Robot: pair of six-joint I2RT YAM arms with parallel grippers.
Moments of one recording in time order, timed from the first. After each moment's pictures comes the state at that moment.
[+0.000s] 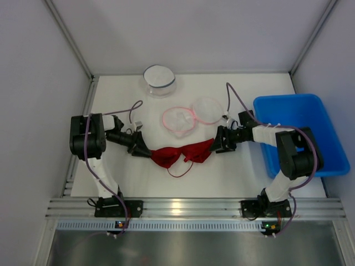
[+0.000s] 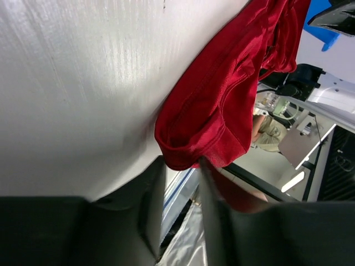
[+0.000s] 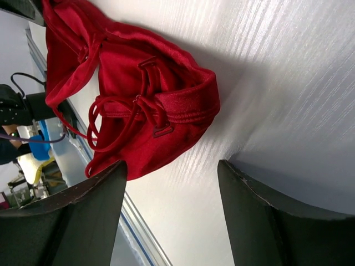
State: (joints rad) left arm 0.12 1.98 1.04 -0.92 0.99 0.20; right arm 0.23 1.68 0.78 -0.23 -0.86 0.23
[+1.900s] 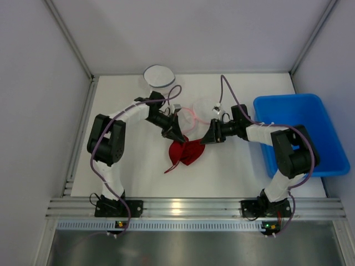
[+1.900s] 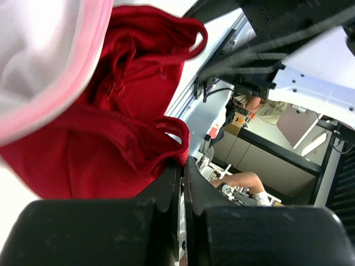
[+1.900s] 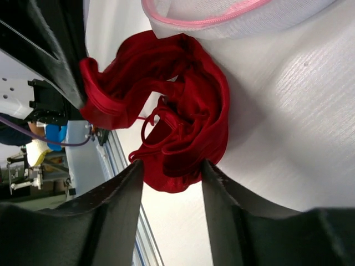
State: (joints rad) left arm -0.36 1.93 1.38 -0.82 1.05 -0.33; right arm 0.33 1.71 0.83 0.07 -0.98 0.37
